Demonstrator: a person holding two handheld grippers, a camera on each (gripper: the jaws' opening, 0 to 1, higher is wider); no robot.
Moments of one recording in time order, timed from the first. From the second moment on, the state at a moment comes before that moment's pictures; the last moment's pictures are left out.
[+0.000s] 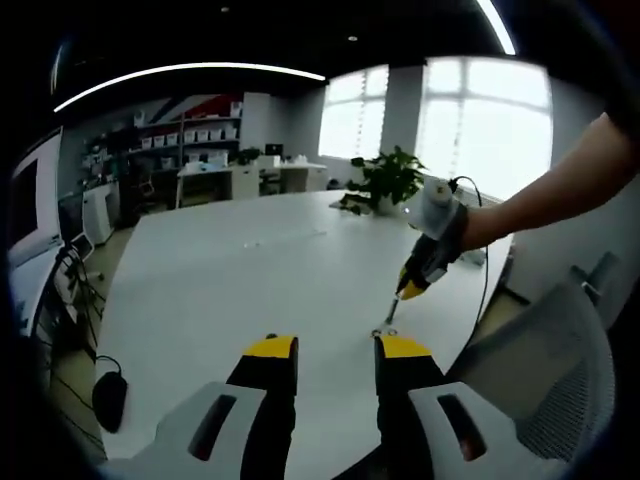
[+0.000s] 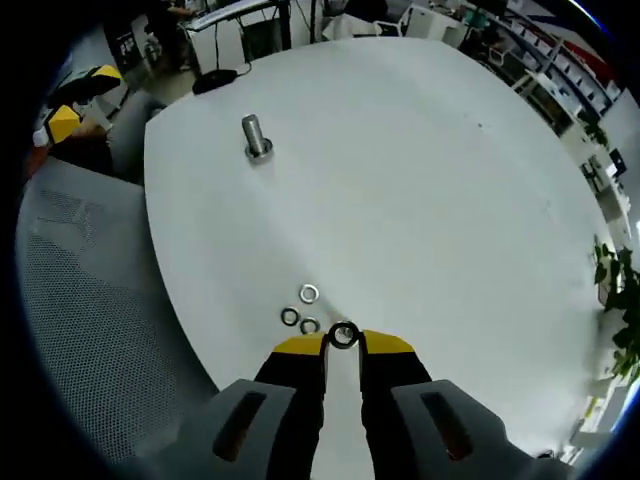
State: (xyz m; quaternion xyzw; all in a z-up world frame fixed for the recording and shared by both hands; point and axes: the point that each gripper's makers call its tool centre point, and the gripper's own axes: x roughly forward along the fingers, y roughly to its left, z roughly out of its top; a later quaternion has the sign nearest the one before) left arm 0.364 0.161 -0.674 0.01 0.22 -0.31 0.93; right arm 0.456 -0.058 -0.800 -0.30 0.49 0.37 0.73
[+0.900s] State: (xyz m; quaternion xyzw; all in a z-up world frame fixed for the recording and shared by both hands) left arm 0.360 0.157 -0.681 0.01 0.24 -0.32 0.92; right arm 0.462 -0.061 -0.832 -0.30 0.52 0.35 0.72
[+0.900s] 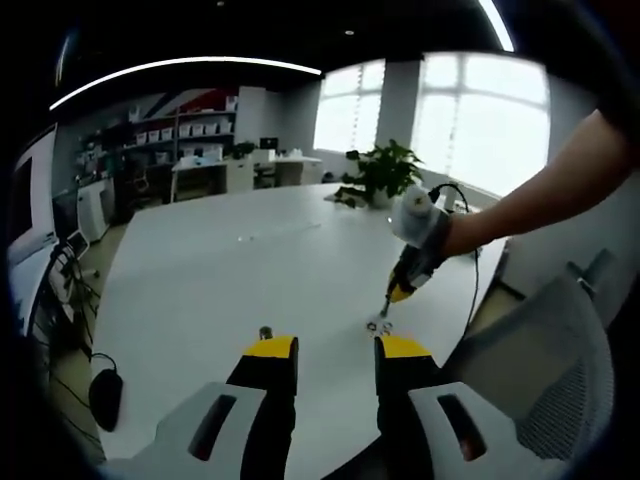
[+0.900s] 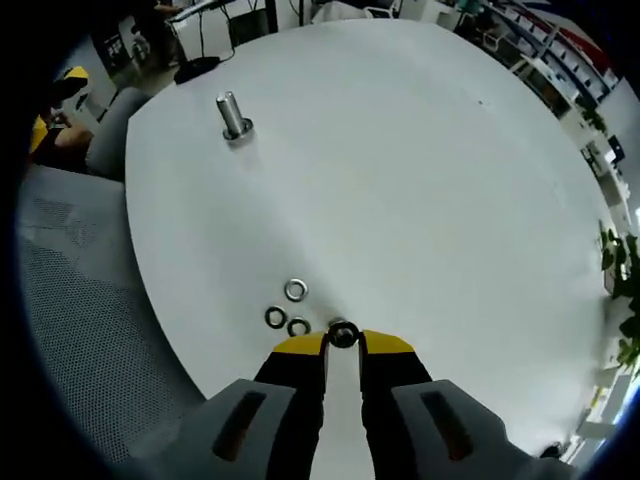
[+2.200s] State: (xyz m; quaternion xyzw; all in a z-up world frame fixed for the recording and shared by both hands) left arm 0.360 0.160 -0.686 0.02 0.25 -0.31 0.92; right arm 0.455 -0.071 -0.865 -0.27 0.56 0.33 0.71
